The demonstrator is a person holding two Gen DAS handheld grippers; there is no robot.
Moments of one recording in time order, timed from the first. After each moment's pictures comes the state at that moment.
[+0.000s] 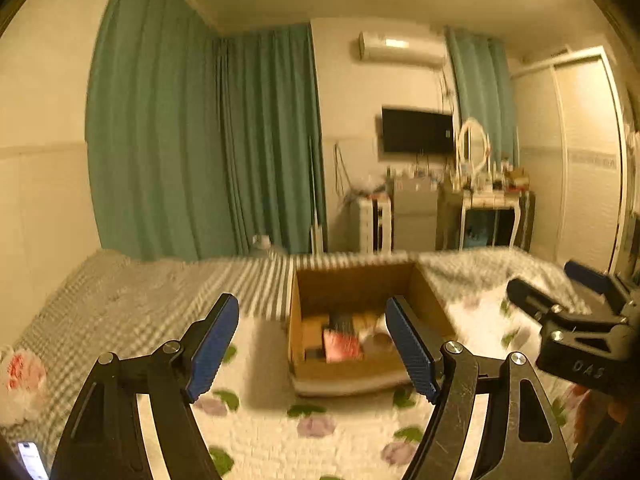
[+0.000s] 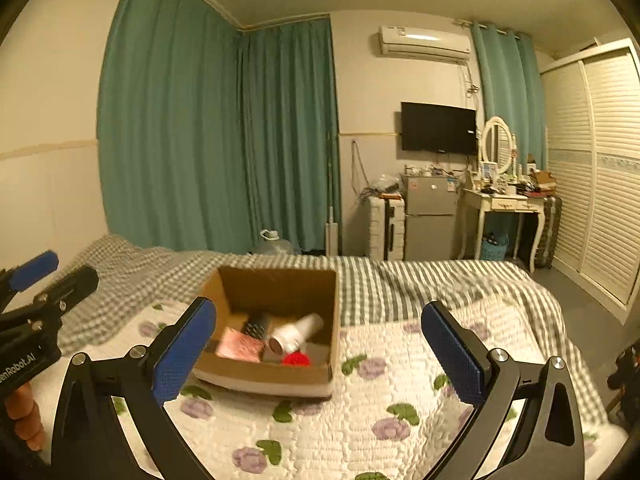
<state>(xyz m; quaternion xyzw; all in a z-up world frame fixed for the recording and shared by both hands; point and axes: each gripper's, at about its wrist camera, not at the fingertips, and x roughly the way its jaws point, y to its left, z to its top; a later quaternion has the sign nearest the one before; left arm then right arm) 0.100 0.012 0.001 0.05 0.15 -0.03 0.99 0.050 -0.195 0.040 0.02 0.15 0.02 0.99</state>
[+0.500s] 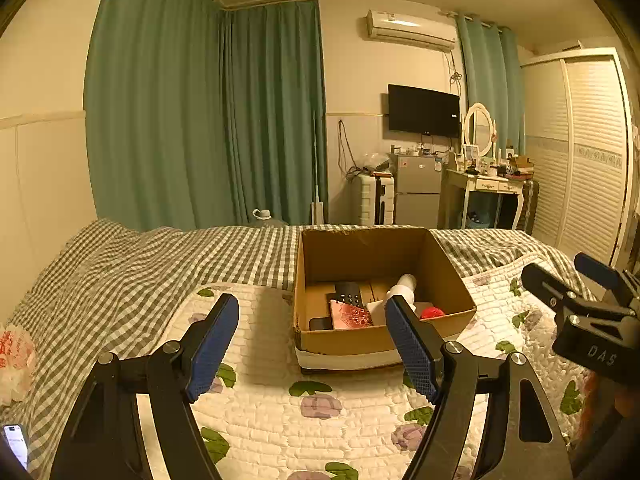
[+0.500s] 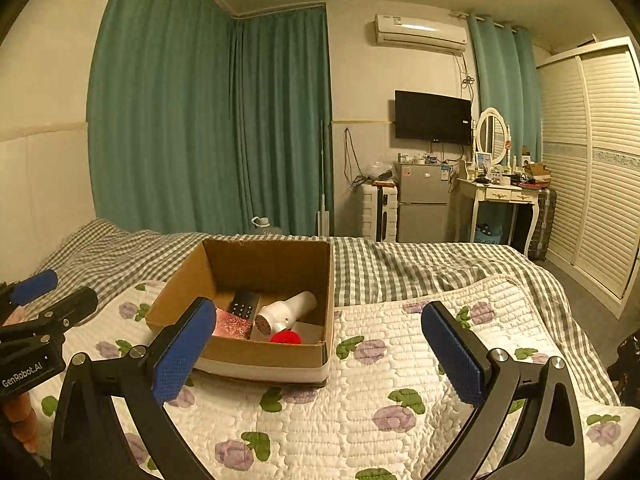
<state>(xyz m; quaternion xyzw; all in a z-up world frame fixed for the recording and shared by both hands) 0.109 0.027 -0.024 0.03 0.18 -0.03 0.98 0.066 -0.195 0.017 0.02 0.16 0.01 0.99</state>
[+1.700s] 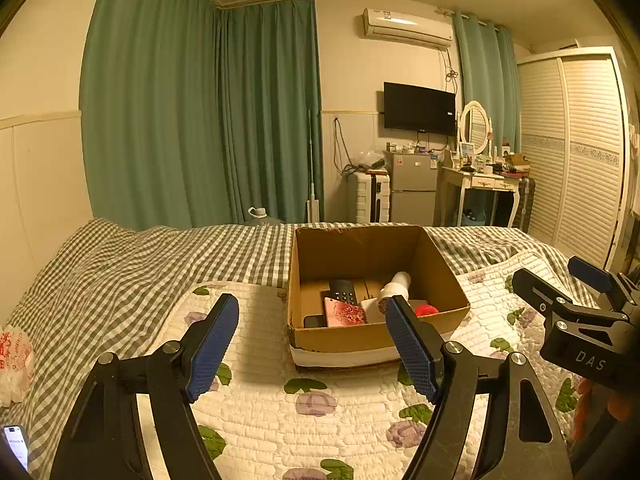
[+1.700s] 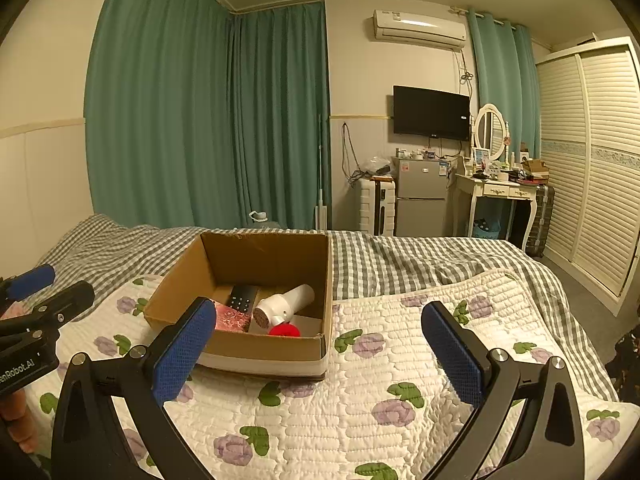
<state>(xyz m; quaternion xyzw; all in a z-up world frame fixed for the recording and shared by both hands) 0.107 0.024 -0.026 0.03 0.19 -0.04 0.98 0.065 -0.195 0.015 0.02 0.17 0.00 0.98</state>
